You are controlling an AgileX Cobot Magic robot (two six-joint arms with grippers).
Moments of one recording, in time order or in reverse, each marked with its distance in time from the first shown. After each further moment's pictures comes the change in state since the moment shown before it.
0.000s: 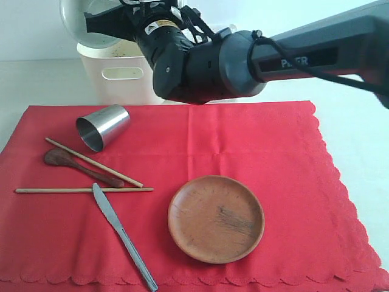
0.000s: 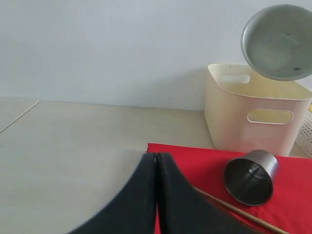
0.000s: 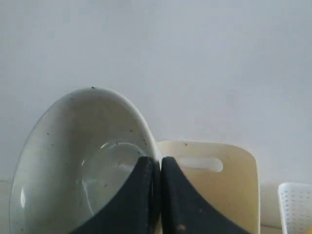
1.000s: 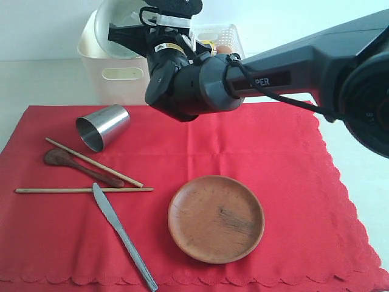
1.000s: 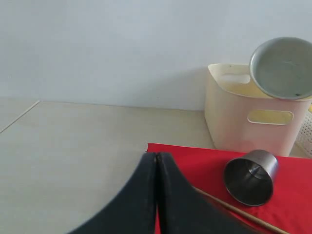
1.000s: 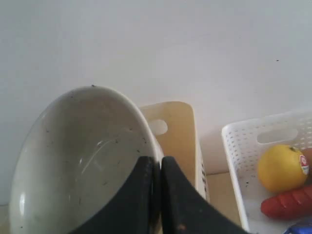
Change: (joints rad) left arm 0.000 0.000 0.000 0.000 0.000 0.000; right arm -0.001 0.114 -0.062 0.304 -0.082 -0.031
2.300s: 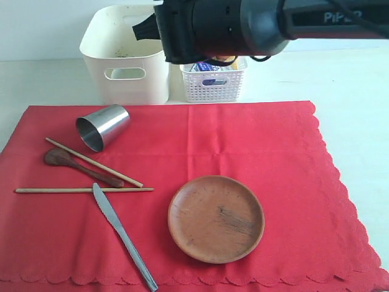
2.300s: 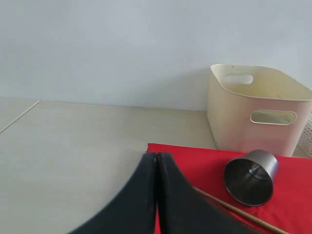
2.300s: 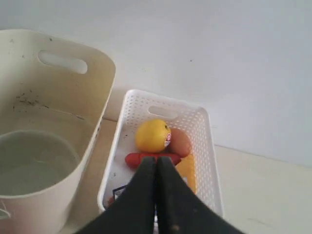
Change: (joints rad) left arm 0.000 0.000 0.000 0.000 0.000 0.000; right arm 0.004 -0.251 0.000 0.771 0.029 -1.263
